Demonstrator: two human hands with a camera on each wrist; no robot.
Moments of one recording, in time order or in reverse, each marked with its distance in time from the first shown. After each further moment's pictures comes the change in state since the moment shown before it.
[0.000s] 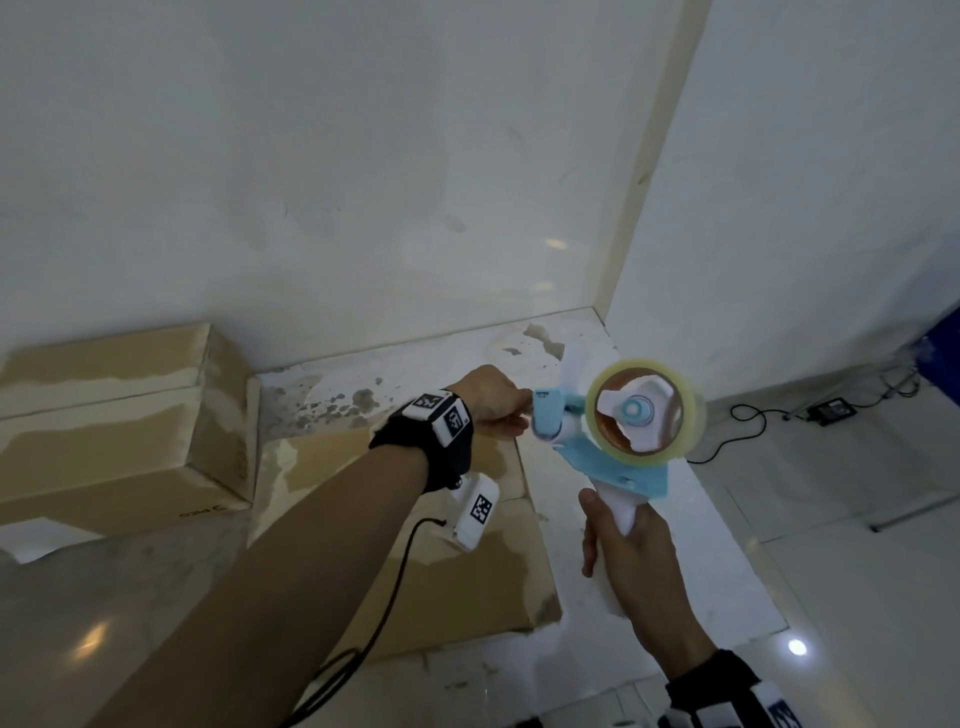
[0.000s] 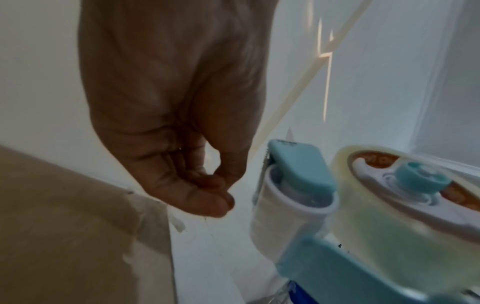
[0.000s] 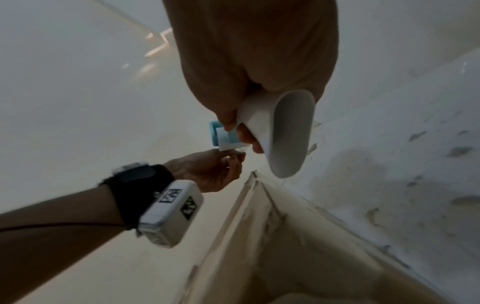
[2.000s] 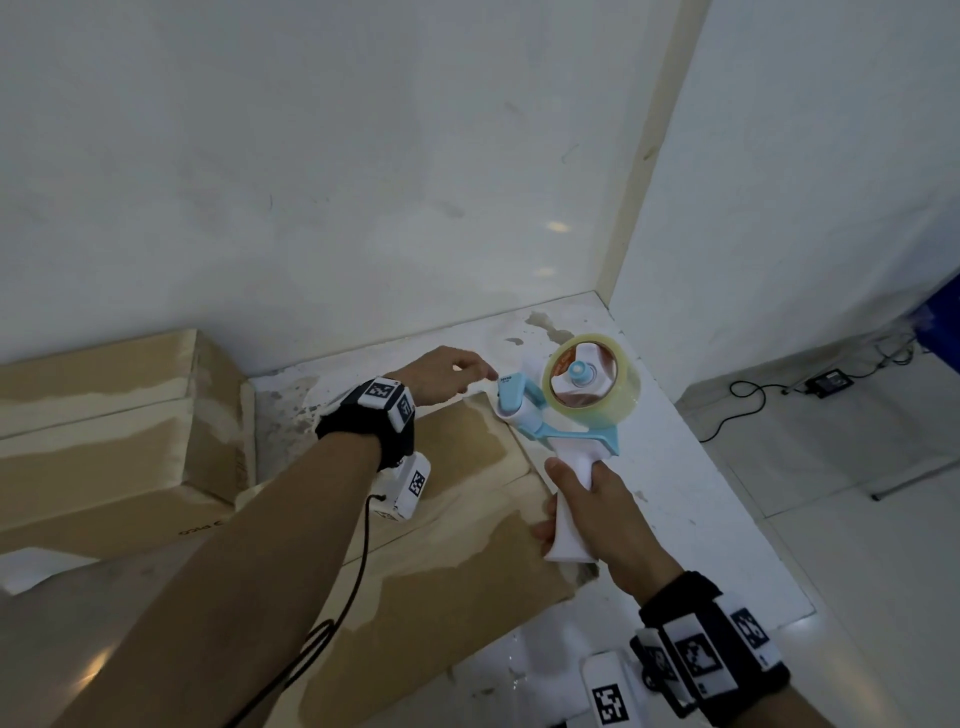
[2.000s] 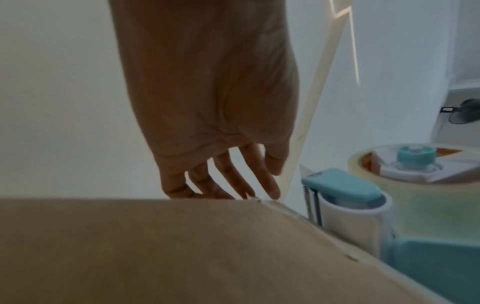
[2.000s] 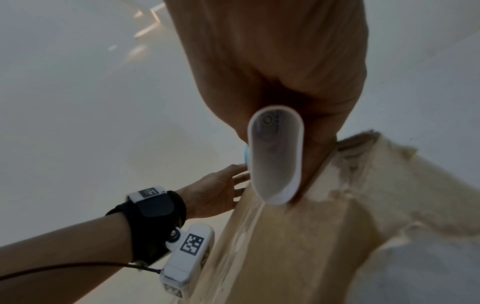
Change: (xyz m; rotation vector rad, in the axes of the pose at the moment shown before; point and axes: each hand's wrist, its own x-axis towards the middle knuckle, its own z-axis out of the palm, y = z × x) left_hand 0.041 -0.039 -0.079 0.477 -0.037 0.311; right_hand 0.044 -0.010 0.052 0.108 -0.141 0.304
